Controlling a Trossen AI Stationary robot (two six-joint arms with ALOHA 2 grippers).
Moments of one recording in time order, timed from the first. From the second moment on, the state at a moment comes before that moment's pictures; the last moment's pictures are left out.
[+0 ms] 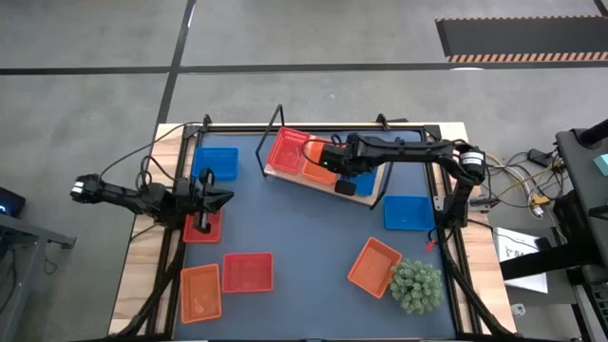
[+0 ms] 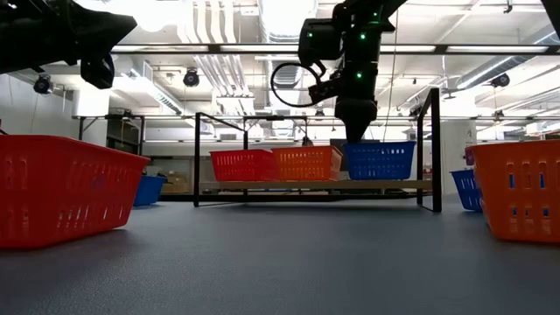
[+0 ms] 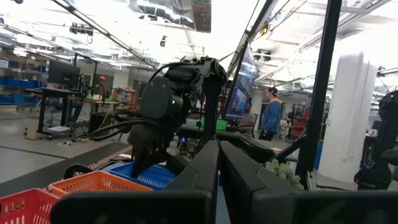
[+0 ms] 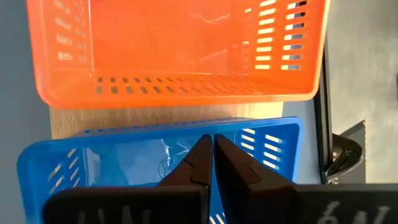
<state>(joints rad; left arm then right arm) -0.23 0.19 0.00 0.49 -0.33 -0.06 -0.25 1.82 1.45 -1.01 0.37 -0.05</state>
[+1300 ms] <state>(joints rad) -0.17 0.62 0.35 -0.43 -0.66 -1.05 0.29 1.18 0.78 0.09 0.36 -0.29</state>
